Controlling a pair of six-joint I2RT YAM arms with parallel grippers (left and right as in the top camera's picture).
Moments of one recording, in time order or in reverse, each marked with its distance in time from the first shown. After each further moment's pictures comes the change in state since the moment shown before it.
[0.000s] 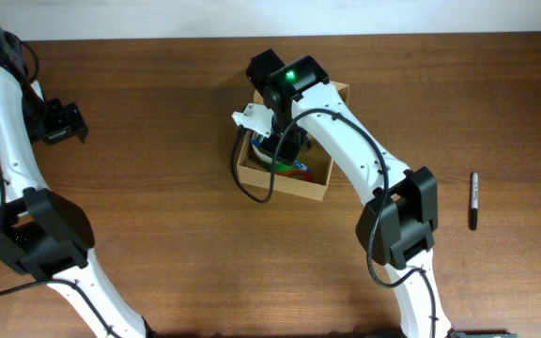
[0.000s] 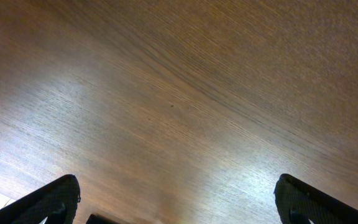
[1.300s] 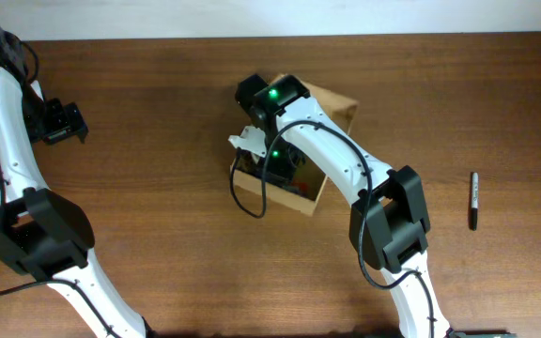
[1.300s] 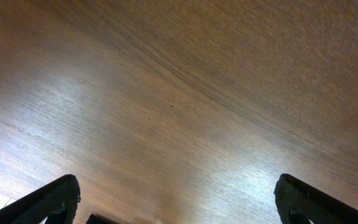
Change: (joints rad) left arm 0.000 0.000 0.000 0.000 0.000 0.000; right arm 0.053 0.005 -0.120 0.011 0.073 0.031
